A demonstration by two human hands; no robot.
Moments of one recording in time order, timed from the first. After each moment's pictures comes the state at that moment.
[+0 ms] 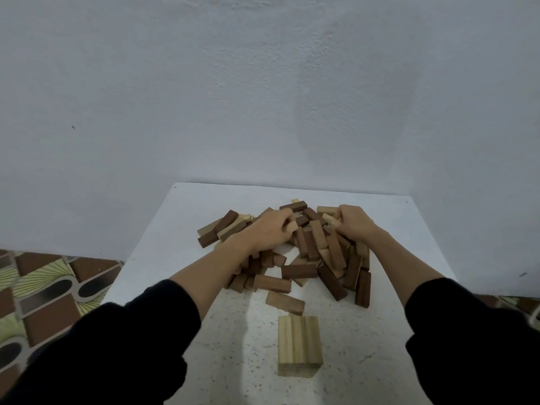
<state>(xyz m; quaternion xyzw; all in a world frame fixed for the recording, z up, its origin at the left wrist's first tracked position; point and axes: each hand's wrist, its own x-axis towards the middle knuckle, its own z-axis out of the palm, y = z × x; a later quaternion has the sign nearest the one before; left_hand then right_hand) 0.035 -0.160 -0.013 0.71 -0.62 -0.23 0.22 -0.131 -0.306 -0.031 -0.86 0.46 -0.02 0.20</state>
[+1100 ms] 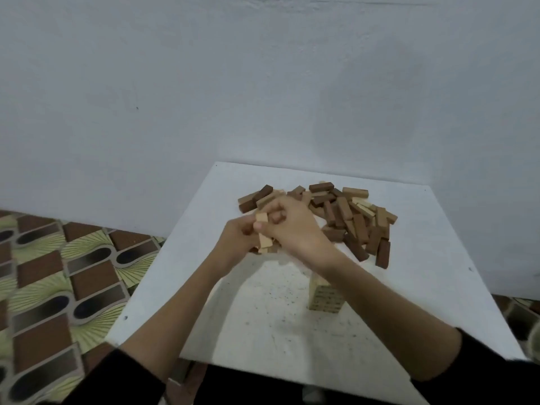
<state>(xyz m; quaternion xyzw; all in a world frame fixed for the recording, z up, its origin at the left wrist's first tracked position) 0.027 0.028 -0.006 0.67 -0.38 -0.32 0.55 -0.087 -0.039 0.056 -0.77 0.30 -0.19 0.53</state>
